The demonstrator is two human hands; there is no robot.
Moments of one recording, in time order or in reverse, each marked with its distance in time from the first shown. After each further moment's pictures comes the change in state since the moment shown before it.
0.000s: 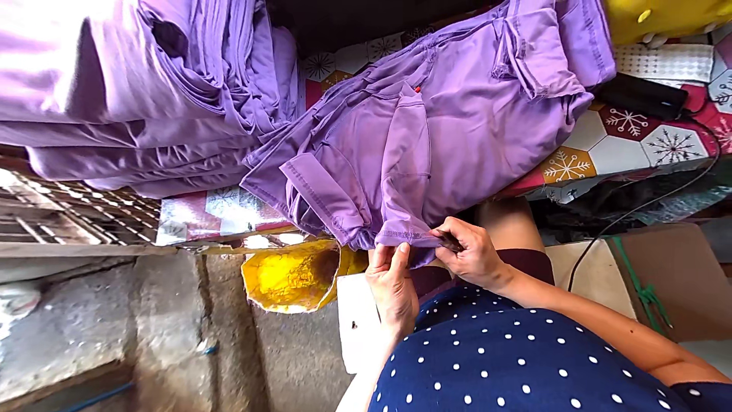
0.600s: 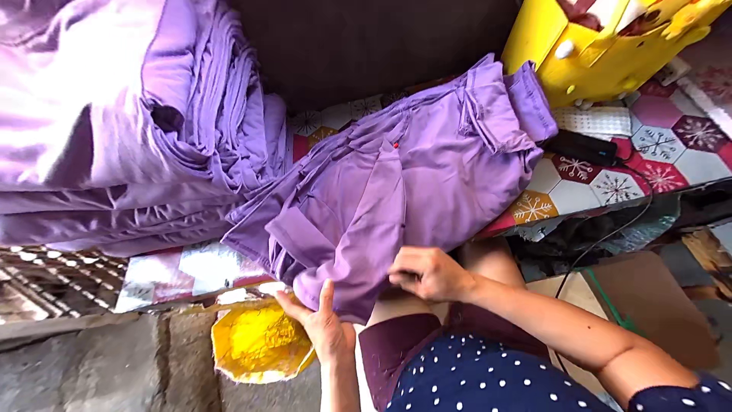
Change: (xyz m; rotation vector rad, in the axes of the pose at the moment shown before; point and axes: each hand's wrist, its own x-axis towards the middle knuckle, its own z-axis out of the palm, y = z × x) left_hand 0.080 0.016 -0.046 0.218 0.169 0.189; right_hand 0.066 0.022 -0.005 -0.009 -0.313 -0.159
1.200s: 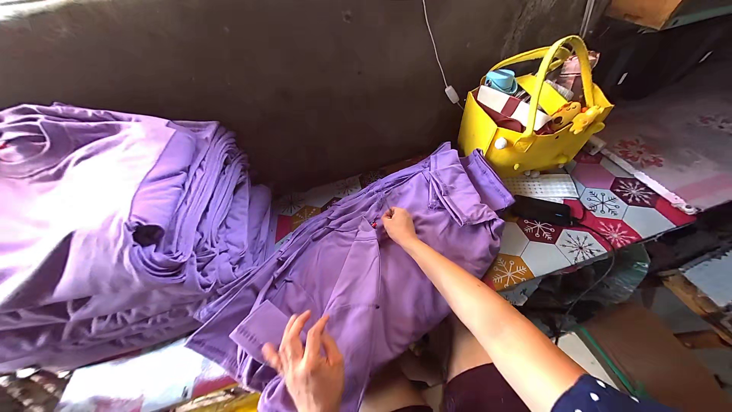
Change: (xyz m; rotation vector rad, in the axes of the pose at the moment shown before) left_hand 0.041 0.001 0.056 1.120 -0.229 1.021; right_hand 0.159 0.161 -0.065 -0.049 0.327 0.894
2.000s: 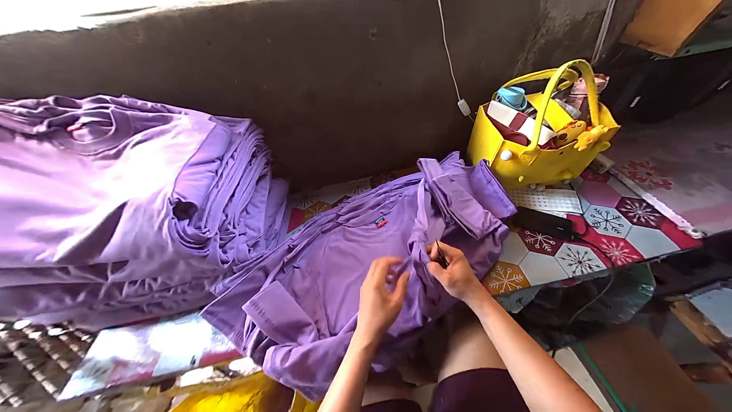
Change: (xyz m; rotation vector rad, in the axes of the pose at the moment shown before) left_hand 0.045 0.096 0.046 -0.745 -0.445 0.000; right_hand -0.145 0.050 -0.089 0.445 -0.044 -0.587
